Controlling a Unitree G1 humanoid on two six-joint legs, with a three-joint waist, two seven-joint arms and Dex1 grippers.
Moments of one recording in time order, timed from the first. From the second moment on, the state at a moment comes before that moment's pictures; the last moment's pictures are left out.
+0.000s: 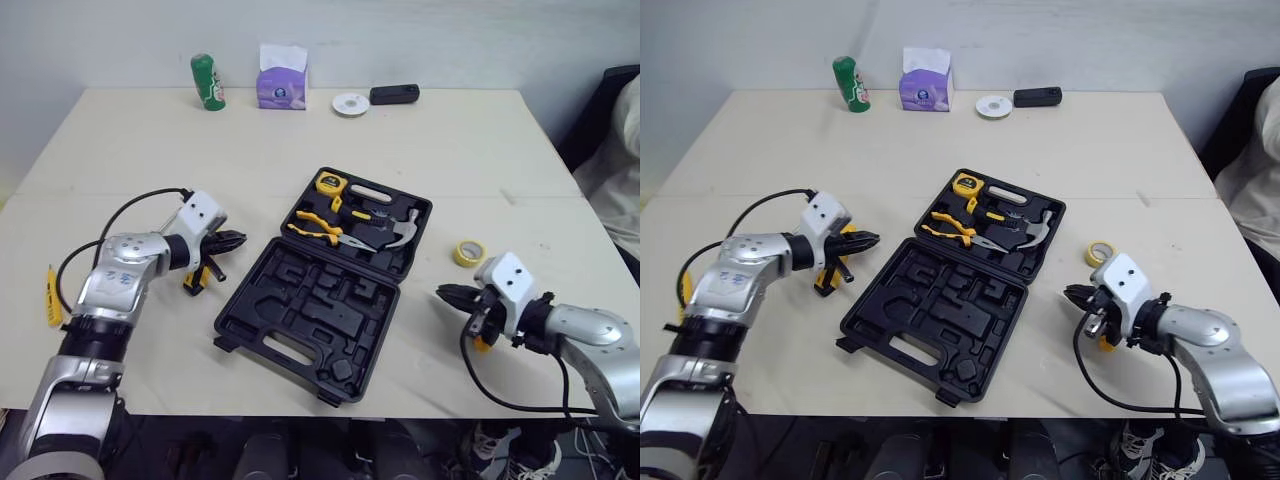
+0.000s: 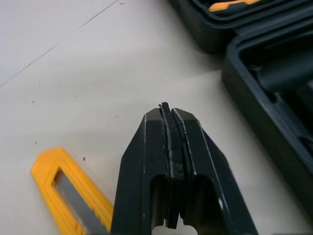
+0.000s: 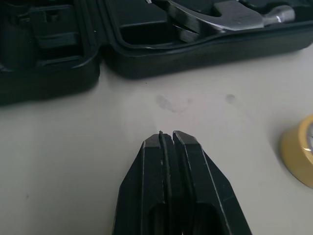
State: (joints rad) left arm -0.69 0.66 -0.11 0.40 -0.17 0.36 -0.77; right arm -0.08 -0.79 -0.09 -0.32 0.33 0.51 0.76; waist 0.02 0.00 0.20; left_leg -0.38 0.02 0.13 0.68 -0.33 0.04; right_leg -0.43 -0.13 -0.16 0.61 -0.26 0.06
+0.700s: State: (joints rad) left arm -0.98 0.45 -0.15 0.91 -0.03 0.10 -0.91; right arm -0.22 -0.70 0.08 -0.27 0.20 0.53 0.71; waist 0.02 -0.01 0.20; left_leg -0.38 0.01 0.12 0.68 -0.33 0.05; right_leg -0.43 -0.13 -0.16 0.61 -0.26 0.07
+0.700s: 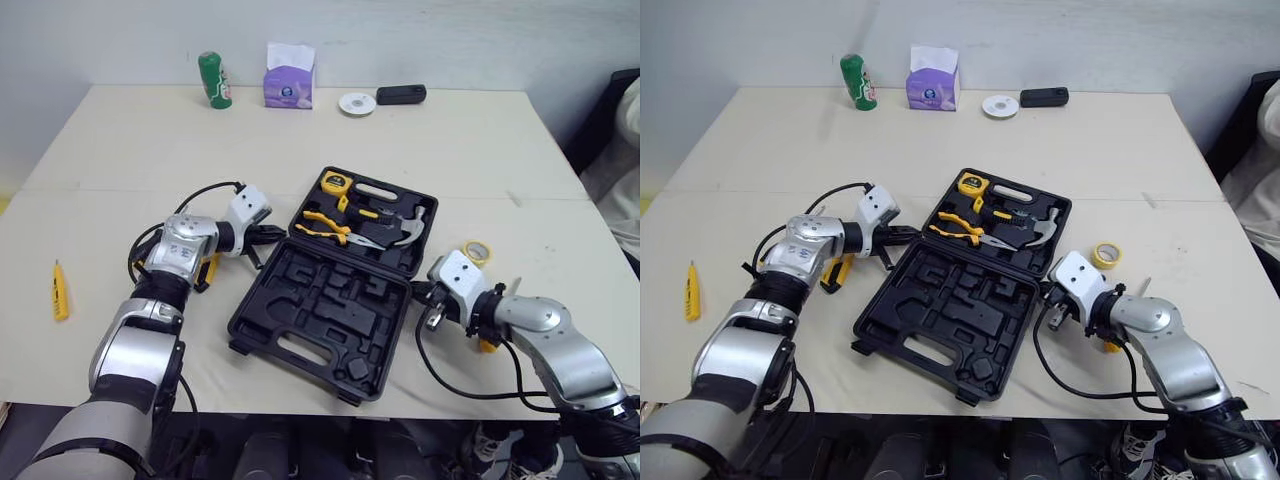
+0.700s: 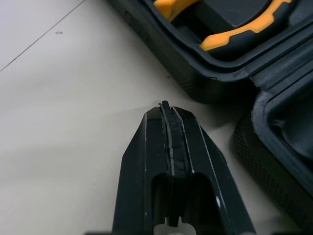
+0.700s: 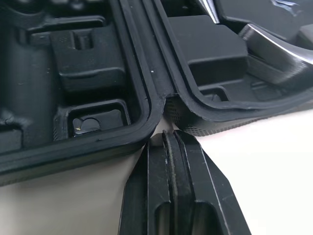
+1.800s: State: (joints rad) left arm -0.61 0.59 -0.13 0.28 -0.05 0.37 -1.11; right arm -0.37 -0.77 0.17 -0.07 0.03 0.26 0.99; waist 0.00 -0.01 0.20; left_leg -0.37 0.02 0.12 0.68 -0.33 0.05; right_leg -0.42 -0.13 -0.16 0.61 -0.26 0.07
